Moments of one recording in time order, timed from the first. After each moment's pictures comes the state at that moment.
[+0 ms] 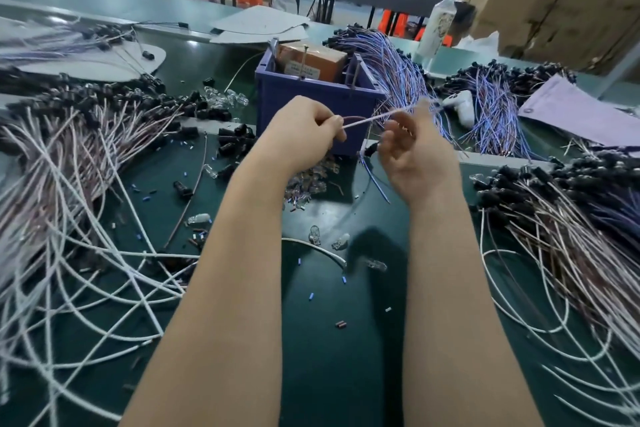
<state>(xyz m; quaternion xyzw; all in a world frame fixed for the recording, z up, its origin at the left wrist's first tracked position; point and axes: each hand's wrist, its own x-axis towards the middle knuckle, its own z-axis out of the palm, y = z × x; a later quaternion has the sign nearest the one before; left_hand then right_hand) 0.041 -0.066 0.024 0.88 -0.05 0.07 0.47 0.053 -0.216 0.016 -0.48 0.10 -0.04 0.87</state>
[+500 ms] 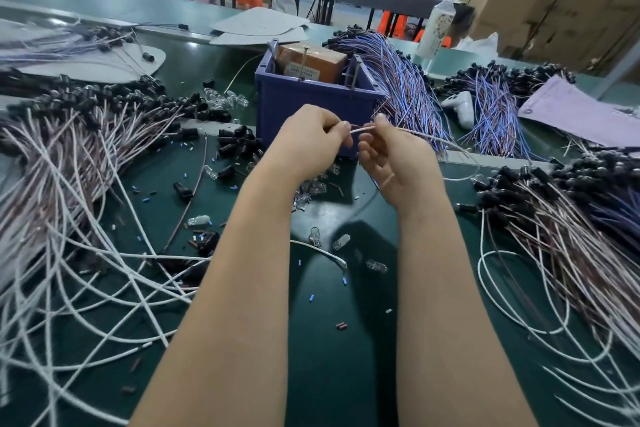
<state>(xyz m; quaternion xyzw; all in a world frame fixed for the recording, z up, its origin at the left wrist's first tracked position) 0.040 -0.075 0.018 0.87 -0.07 0.07 0.47 0.051 -0.201 0.011 -0.57 0.09 -0.01 0.82</state>
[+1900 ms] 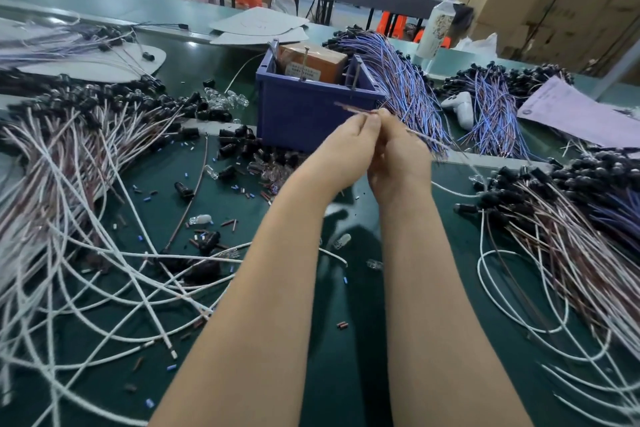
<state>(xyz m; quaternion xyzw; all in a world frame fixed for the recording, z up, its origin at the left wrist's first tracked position) 0.036 -0.112 0.018 0.79 -0.07 -0.01 0.60 0.054 -0.183 0.010 -0.42 0.09 -0.08 0.90</state>
